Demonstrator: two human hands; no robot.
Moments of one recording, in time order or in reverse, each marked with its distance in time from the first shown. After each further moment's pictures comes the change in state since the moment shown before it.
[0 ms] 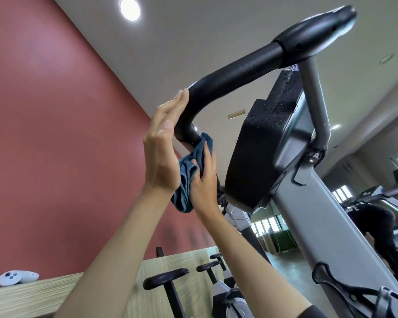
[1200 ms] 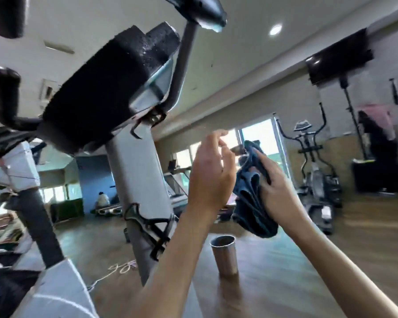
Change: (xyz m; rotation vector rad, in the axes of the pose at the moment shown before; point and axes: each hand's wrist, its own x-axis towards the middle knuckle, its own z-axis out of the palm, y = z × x) left_hand -0.130 0.101 0.236 -0.661 0.006 -0.328; right_hand -0.098 -0.233 -0.306 -1.381 0.090 0.083
